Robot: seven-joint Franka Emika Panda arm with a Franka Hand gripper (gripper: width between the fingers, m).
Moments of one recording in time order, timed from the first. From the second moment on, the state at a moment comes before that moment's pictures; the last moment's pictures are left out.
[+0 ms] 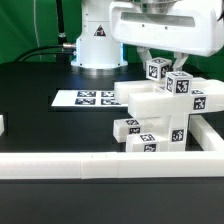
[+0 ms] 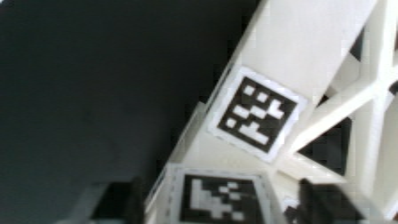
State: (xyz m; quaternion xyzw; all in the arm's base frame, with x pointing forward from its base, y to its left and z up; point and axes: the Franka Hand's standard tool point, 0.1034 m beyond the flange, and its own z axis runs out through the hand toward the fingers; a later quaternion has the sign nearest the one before) arm 0.538 0.074 0.113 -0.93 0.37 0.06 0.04
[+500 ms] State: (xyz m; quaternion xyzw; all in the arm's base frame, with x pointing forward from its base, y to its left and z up) arm 0.538 0.071 0.111 -0.98 0.16 0.05 0.05
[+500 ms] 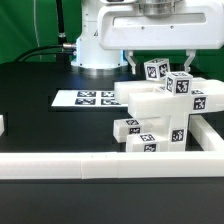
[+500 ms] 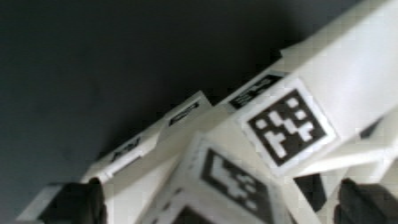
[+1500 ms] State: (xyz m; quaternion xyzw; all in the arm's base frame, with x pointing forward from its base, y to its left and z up) arm 0.539 0.068 0.110 -0.99 -0.13 0.04 0.05
